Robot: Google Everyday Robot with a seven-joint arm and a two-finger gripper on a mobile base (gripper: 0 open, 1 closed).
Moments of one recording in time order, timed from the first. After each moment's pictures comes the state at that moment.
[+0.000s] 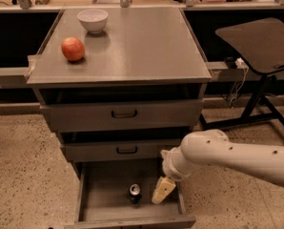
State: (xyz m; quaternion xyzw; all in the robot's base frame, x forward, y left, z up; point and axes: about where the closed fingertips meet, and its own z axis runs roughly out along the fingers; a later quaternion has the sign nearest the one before) arm 0.472 -0.081 0.538 -0.59 0.78 0.12 0.18
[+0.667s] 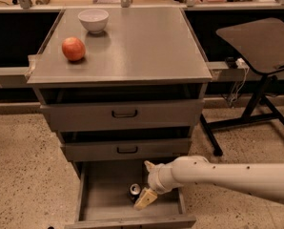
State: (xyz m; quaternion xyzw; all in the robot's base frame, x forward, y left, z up) arm 0.483 -0.020 0.444 -0.57 0.75 0.19 0.27
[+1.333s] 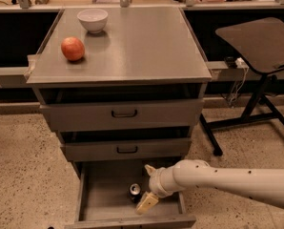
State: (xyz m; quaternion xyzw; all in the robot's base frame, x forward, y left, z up) arm 0.472 -0.018 0.429 -0.57 0.75 0.20 0.27
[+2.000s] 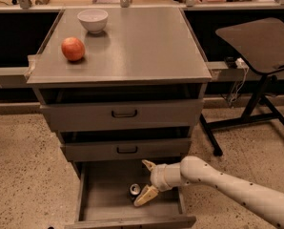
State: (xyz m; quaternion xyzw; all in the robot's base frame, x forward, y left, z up) arm 0.507 -0.010 0.406 -0.56 0.70 0.28 0.34
